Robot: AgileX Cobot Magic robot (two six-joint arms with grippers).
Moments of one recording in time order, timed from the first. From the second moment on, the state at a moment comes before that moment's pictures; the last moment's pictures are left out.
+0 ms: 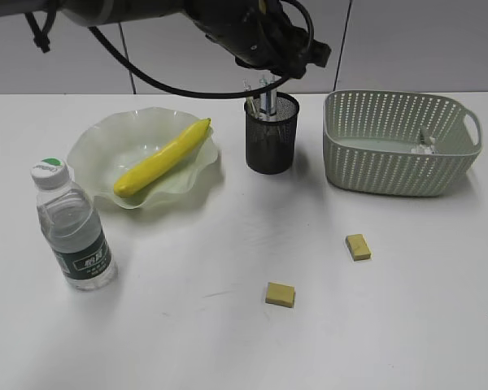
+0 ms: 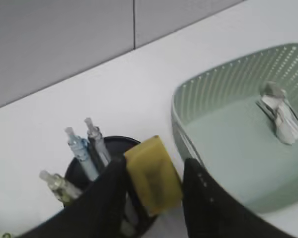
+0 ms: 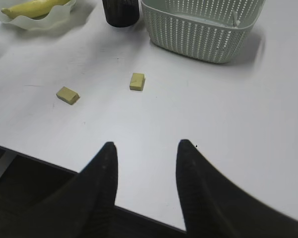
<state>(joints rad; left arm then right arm) -0.71 2.14 -1.88 0.11 0.50 -0.23 0.43 0.03 -0.51 0.00 1.04 0.07</state>
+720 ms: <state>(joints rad) -0.64 2.24 -1.90 0.11 0.38 -0.23 0.43 0.03 -0.51 0.00 1.04 0.07</state>
